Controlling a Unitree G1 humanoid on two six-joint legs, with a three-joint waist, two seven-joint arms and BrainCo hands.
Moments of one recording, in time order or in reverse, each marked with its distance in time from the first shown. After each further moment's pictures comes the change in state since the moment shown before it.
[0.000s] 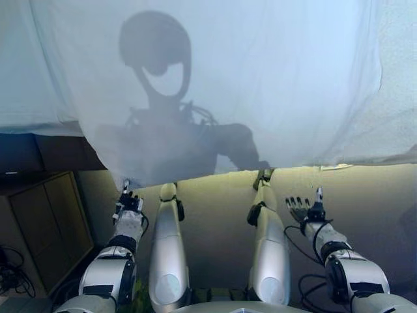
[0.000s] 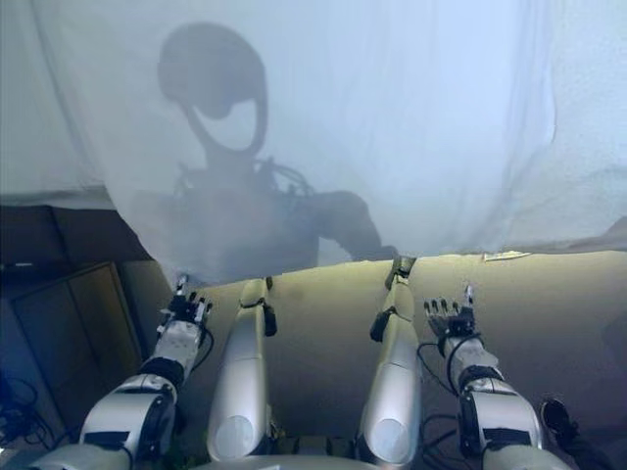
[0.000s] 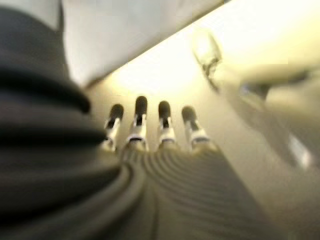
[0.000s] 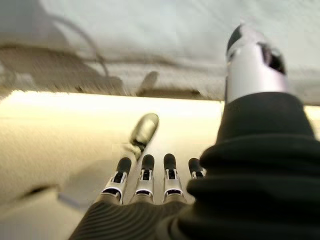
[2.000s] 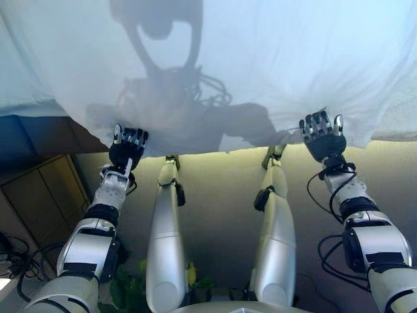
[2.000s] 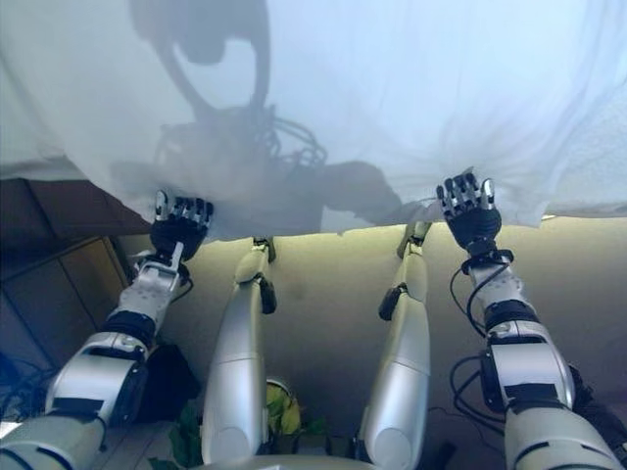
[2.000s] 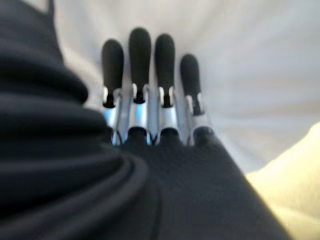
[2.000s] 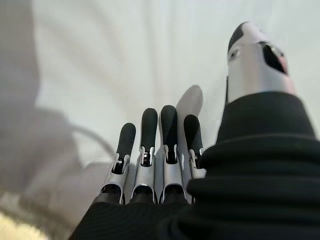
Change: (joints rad) left arm -0.226 0.173 -0.185 -0.072 -0.200 0.152 -0.548; right arm -0.314 -0.181 0.194 -0.142 -0.177 -0.044 0.475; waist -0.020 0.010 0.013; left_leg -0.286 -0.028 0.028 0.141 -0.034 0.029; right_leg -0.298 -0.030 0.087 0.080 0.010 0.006
